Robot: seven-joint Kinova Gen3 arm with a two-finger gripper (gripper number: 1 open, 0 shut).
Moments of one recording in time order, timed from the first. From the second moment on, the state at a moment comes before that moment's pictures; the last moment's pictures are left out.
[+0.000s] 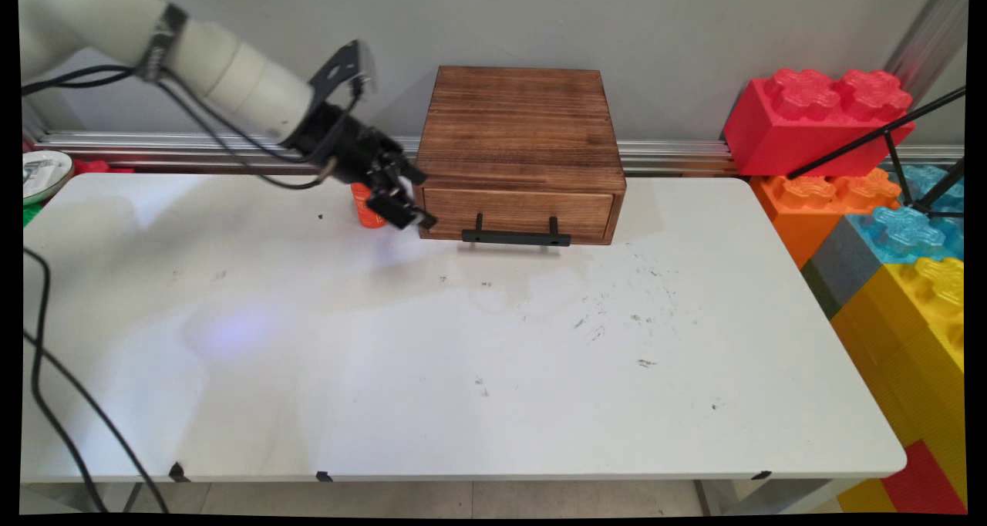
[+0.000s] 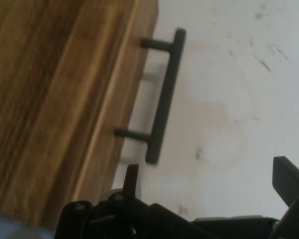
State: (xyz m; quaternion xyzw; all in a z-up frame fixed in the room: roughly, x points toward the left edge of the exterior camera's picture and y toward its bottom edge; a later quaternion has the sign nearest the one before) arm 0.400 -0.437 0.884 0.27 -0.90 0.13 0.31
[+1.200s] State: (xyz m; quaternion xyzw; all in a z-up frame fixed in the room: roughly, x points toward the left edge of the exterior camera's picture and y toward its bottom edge) arm 0.274 -0.522 0.829 0.16 -0.95 0.15 0.23
